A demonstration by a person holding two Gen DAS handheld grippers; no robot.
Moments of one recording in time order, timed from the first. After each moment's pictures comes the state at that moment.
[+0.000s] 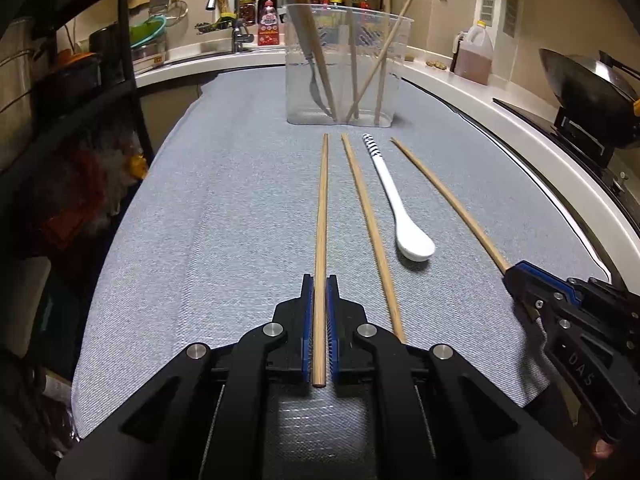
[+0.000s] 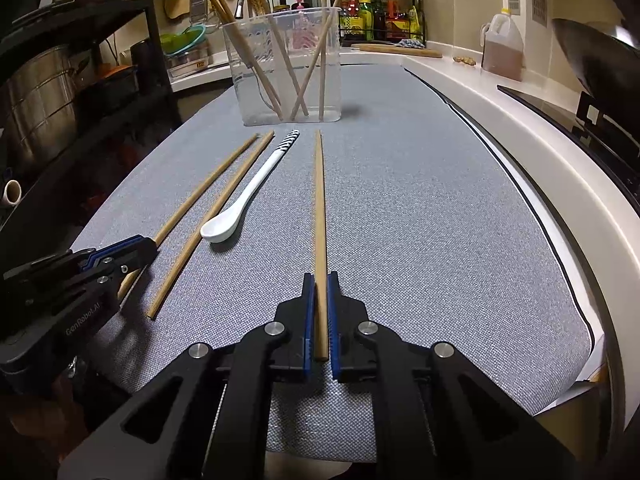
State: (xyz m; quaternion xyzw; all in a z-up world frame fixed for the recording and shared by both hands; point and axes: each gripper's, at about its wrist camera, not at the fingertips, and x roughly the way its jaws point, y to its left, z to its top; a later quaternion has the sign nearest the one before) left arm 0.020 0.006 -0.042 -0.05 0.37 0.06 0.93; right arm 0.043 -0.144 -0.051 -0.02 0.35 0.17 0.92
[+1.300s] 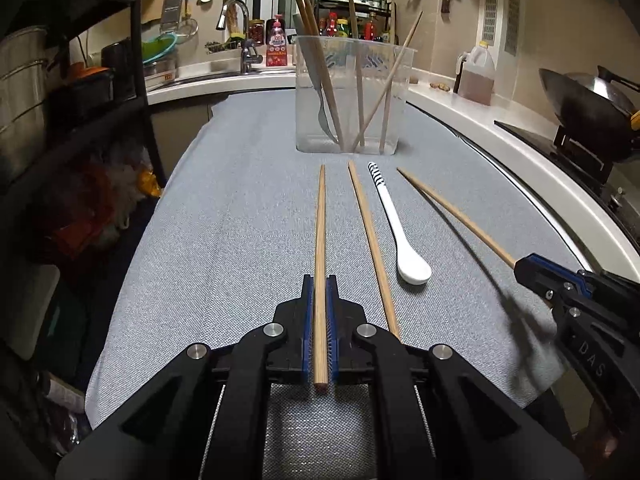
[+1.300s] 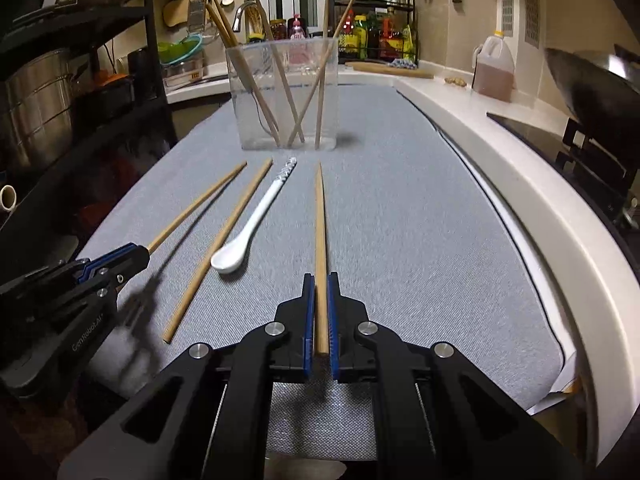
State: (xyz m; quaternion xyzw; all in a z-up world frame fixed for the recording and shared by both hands) left arm 0.012 0.007 -0.025 -0.05 0.33 0.06 0.94; right arm 0.035 -0.137 -0.021 -0.04 0.33 0.15 0.93
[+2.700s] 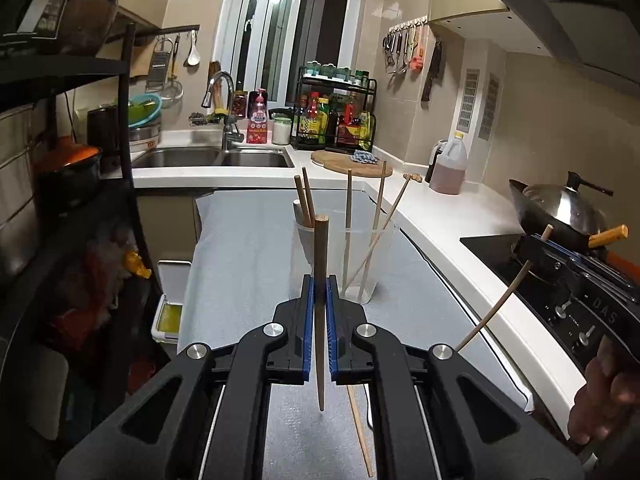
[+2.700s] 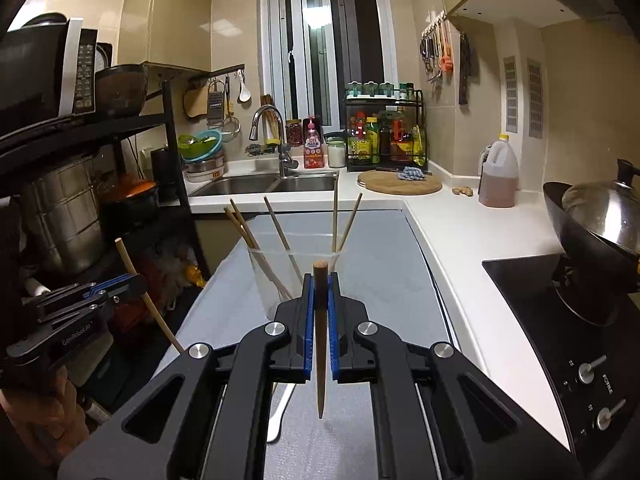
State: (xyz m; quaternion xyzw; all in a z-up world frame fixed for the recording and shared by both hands) left arm 0.044 0.054 0.138 -0.07 0.24 0.01 0.97; right arm 0.068 -0.148 0.159 0.00 0.19 0.19 0.96
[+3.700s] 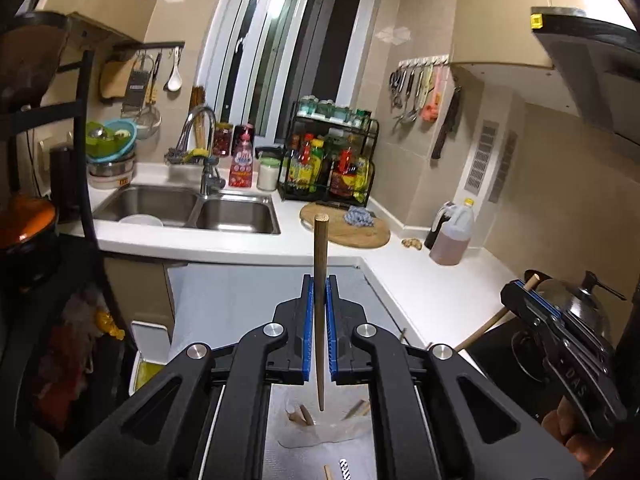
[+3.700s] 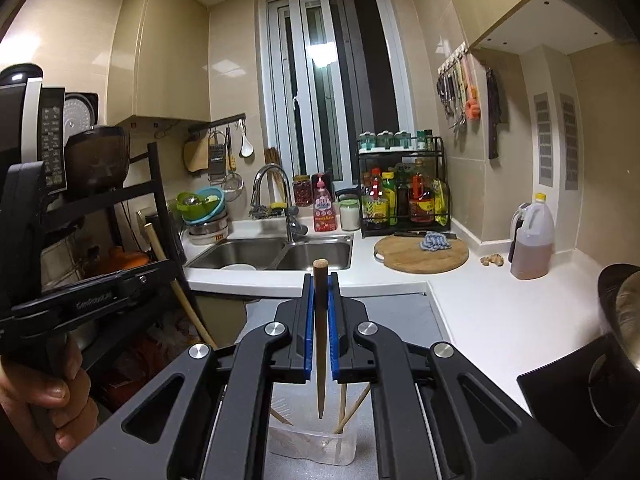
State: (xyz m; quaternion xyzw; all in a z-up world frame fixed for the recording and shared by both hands) left arm 0.218 0.091 0.234 -0.11 0.21 -0.01 0.97; right arm 0.220 -0.102 0.245 0.03 0.13 0.22 0.97
